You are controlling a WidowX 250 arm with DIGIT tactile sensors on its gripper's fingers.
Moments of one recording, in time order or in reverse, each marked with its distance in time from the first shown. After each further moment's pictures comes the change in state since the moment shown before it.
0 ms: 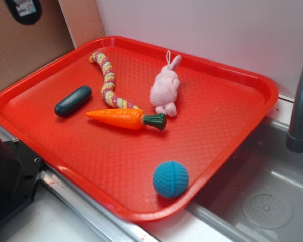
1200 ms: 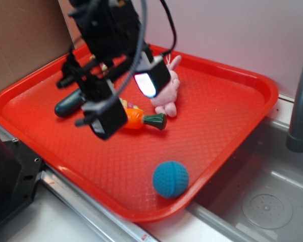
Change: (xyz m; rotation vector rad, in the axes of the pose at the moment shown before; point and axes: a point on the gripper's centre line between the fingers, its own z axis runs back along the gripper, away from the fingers) arm 0.046 -0.096 -0.116 -0.357 -0.210 -1.057
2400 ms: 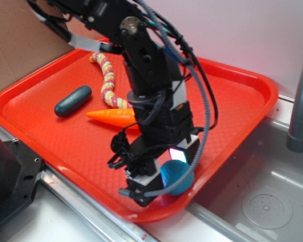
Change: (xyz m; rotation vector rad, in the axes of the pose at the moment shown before) arm 0.010 -0.013 -0.085 -0.093 0.136 -0.093
